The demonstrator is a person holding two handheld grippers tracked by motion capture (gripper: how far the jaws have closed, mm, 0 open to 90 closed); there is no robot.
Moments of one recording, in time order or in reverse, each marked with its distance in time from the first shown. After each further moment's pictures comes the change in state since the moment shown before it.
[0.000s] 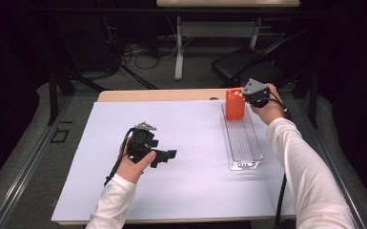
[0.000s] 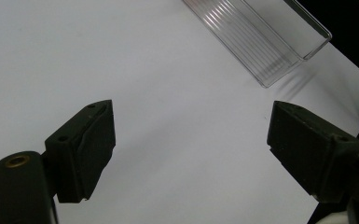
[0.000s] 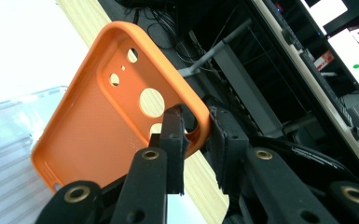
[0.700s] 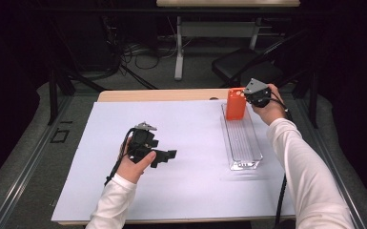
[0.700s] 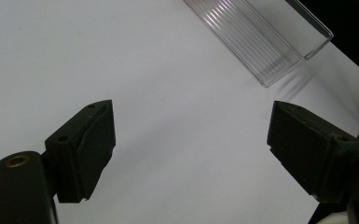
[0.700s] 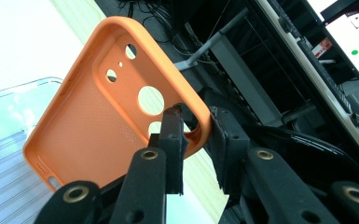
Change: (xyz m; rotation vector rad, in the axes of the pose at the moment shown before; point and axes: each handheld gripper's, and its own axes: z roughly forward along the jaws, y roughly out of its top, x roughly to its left) left arm 0.000 0.000 0.001 -0.003 0.003 -0.002; right arm -0.002 -0.005 0.001 0.027 -0.015 0.034
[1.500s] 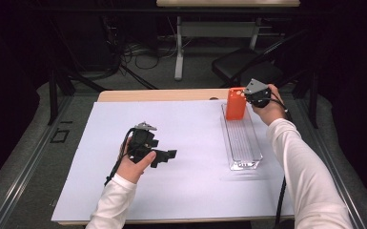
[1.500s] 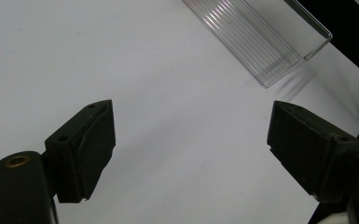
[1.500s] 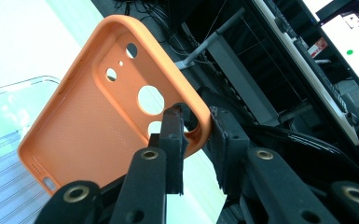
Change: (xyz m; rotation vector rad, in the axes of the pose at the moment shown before) left arm 0.000 0.000 0.000 -0.001 0.000 0.001; right arm 0.001 -0.001 0.001 -0.001 -0.013 -0.002
